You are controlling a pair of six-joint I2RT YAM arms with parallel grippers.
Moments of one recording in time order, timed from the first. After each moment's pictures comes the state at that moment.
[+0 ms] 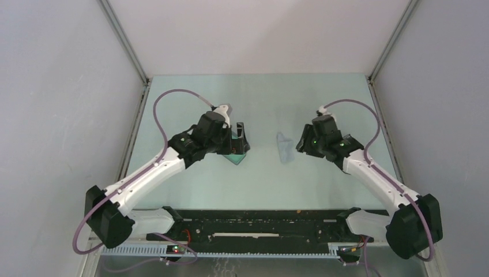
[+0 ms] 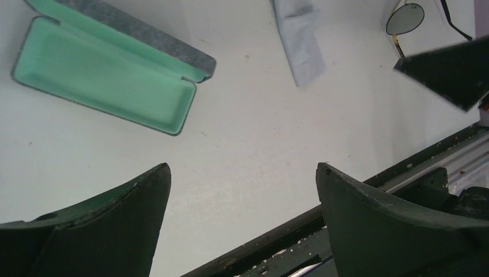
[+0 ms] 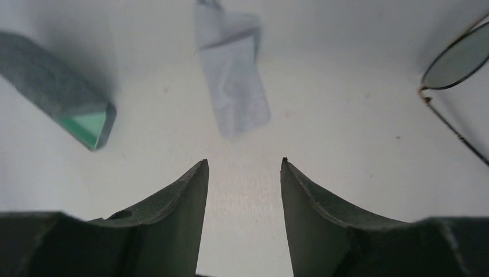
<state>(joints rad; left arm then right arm) -0.68 1.19 1.03 -0.55 -0.02 -0.56 0.48 1.19 0.86 -0.54 0.10 0.60</state>
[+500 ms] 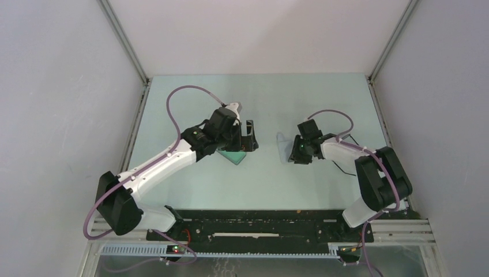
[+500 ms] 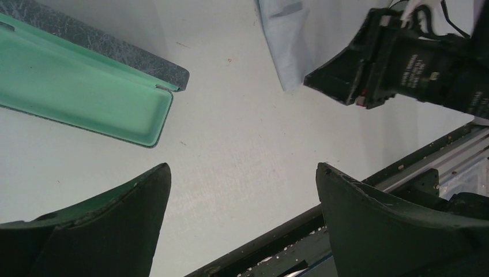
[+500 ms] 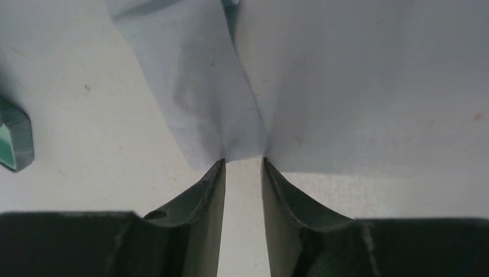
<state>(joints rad) -0.73 1.35 1.13 -0.53 -0.02 -0.60 0.39 1.55 0.82 -0.34 -0.07 0.63</state>
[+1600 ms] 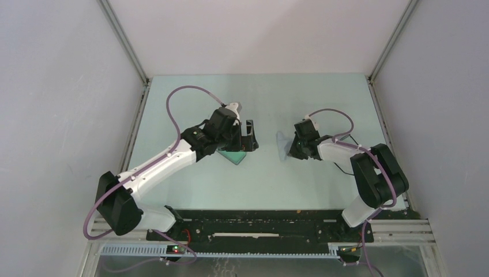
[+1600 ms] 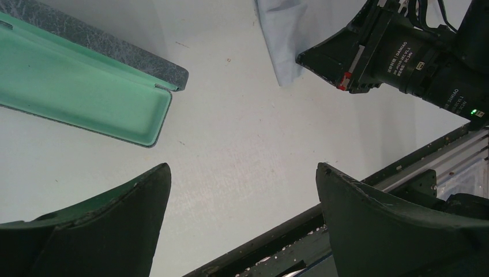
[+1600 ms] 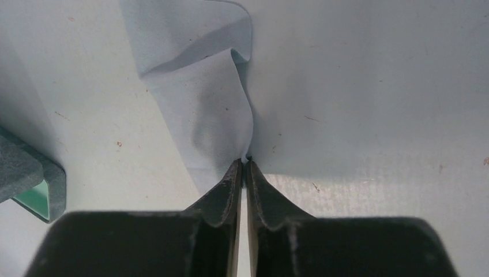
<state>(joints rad) -0.73 1.35 1.13 -0.53 -0.02 -0.61 0.44 1.62 0.81 -0.16 0.04 0.74</state>
